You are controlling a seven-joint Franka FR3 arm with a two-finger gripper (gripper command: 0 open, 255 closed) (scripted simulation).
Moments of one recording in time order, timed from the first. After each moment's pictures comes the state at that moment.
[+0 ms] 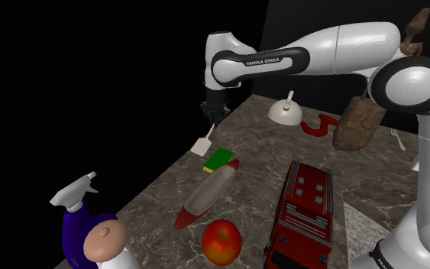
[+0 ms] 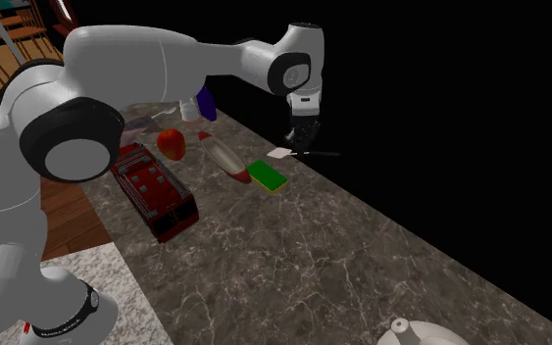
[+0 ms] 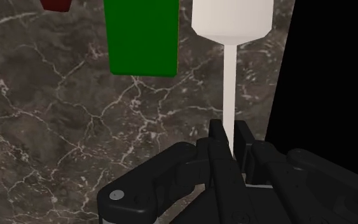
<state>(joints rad) 0.03 0.48 0.29 -1.39 -0.21 1.85 1.51</state>
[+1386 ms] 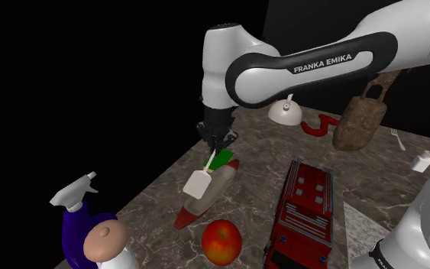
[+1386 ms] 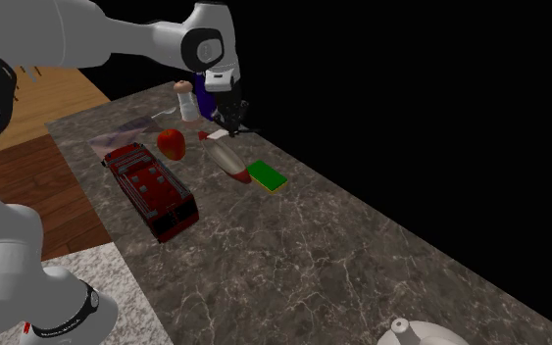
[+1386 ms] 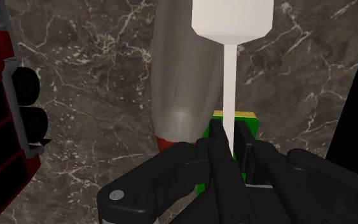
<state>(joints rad) 0.15 0.09 0.42 -1.85 -0.11 1.93 1.77</state>
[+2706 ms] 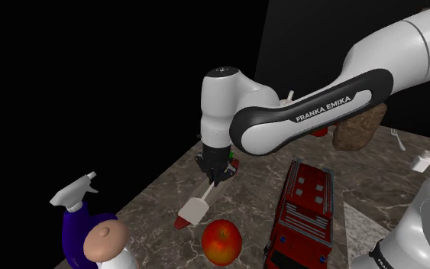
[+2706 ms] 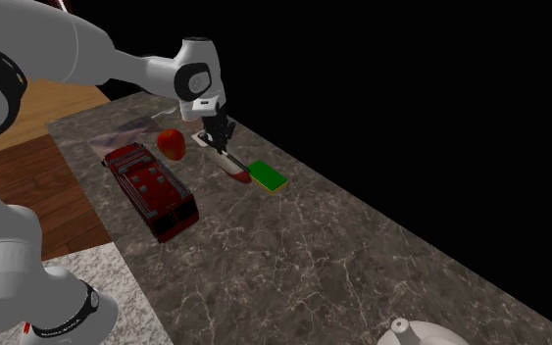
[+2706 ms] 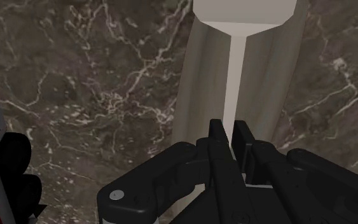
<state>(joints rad) 0.19 0.10 0.46 -2.05 -0.13 2.13 1.88</state>
